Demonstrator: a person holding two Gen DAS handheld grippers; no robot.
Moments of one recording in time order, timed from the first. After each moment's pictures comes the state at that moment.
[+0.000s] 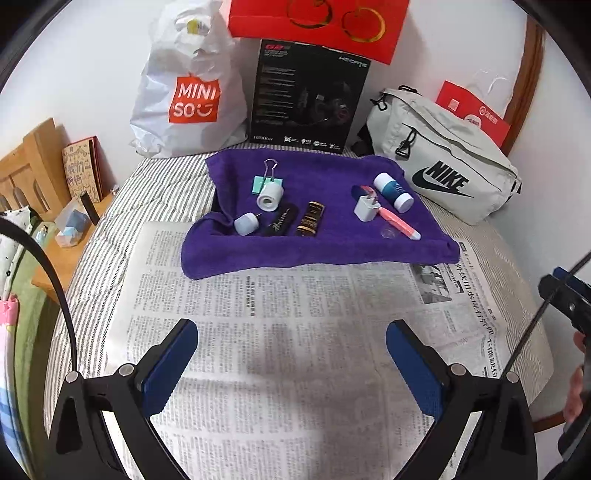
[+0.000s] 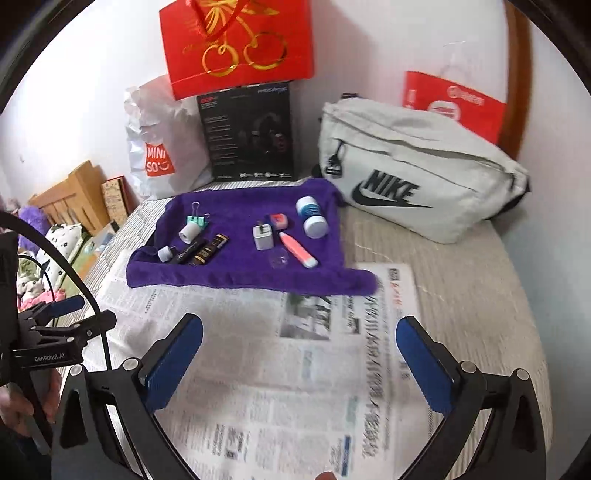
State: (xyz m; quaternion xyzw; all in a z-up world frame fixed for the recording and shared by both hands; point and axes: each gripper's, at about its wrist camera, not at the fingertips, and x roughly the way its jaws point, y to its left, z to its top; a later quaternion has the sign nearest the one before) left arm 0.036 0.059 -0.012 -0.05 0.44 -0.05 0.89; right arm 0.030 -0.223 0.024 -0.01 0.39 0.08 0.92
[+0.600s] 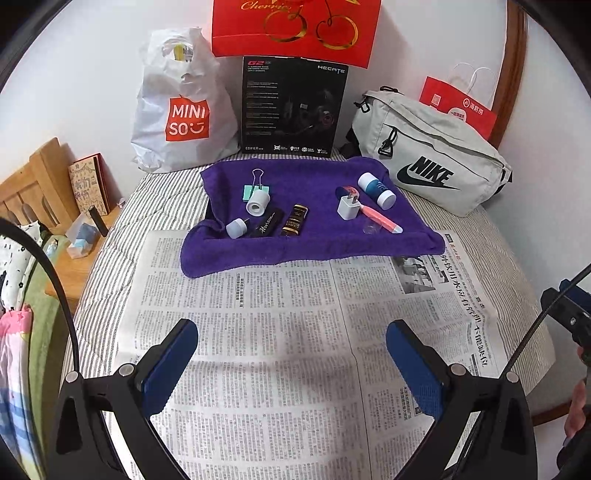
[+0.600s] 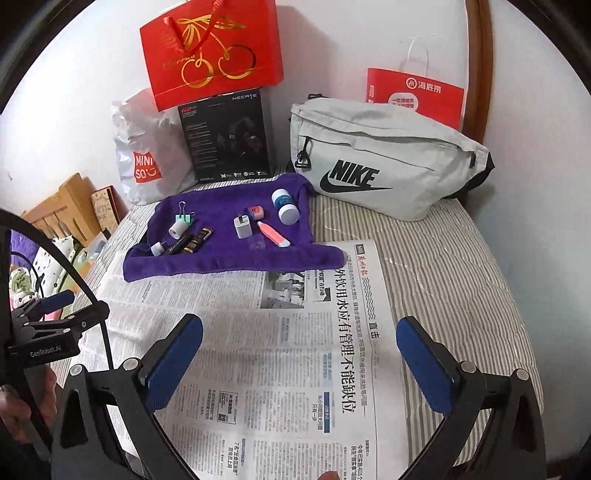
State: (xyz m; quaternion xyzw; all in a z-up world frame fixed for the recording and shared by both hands) left arm 0.011 0.036 0.012 -0.03 0.43 -0.04 0.90; right arm -0.010 -0.245 0.031 0.01 0.39 0.04 0.92
